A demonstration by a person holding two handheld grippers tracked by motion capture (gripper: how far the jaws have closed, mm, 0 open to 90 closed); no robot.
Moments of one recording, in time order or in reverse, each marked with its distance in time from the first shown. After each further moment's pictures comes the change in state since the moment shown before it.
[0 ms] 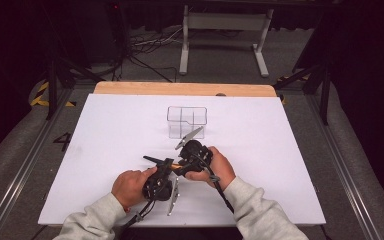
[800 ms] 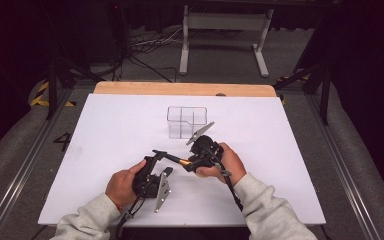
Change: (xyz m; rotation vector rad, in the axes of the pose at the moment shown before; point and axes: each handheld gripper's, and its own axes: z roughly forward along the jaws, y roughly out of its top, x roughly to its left) left arm 0.014 -0.018 -0.012 -0.125 0.021 -0.156; right arm -0.019 -0.010 -0.017 0.013 -0.013 0.012
